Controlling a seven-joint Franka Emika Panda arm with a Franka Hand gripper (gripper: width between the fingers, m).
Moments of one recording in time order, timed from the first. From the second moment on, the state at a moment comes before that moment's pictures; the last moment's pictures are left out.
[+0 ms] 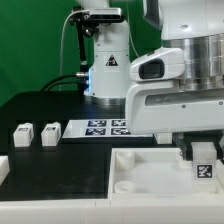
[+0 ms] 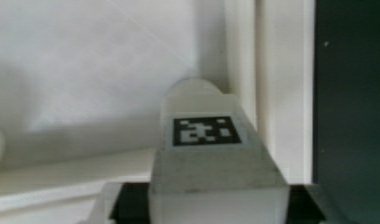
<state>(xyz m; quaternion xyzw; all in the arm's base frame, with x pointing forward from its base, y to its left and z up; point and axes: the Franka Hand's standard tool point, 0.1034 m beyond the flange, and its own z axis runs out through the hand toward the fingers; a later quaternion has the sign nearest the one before) 0.627 0.107 0.075 -0.99 0.14 -0.02 0.05</state>
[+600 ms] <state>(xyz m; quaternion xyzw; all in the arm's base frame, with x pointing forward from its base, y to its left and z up) 0.625 0.108 0.075 -0.87 0.48 0.02 0.08</state>
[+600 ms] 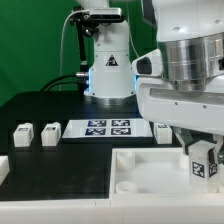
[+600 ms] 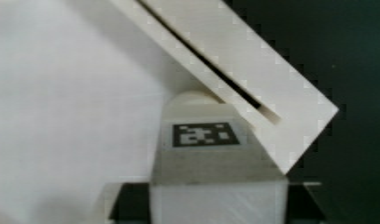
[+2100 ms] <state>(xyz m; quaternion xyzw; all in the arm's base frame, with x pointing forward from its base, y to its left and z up) 0.626 0.109 0.076 -0.55 0.83 0.05 0.07</state>
